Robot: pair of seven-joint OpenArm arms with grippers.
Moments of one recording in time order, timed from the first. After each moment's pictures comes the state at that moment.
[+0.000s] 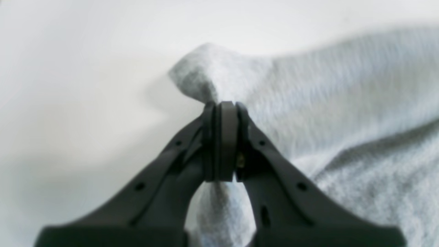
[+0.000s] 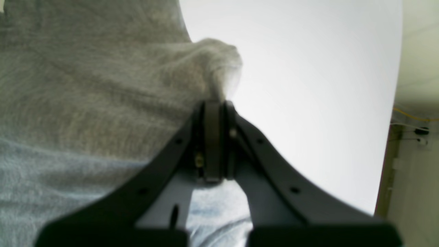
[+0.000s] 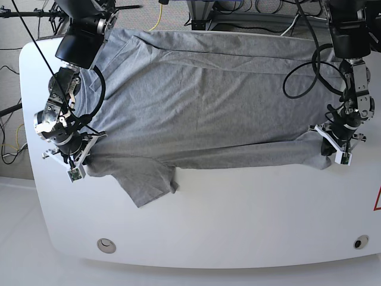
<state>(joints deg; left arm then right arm) -6.2 -25.8 -12.1 67.8 -13.2 -25.5 23.1 12.2 9.8 24.2 85.1 -4.1 39.3 -47.1</state>
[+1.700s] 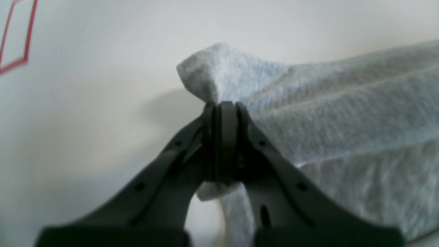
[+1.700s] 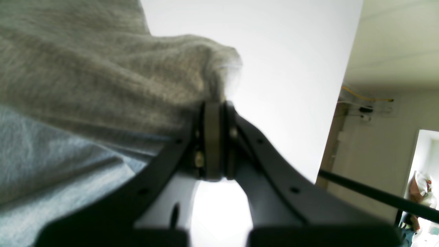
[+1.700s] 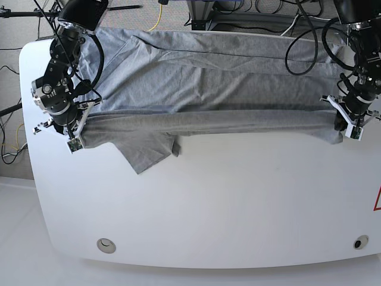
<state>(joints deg) 10.5 -25.6 -23.4 89.6 -12.3 -31.0 33.6 -2.1 9.1 24.3 107.1 -4.8 40.6 -57.4</state>
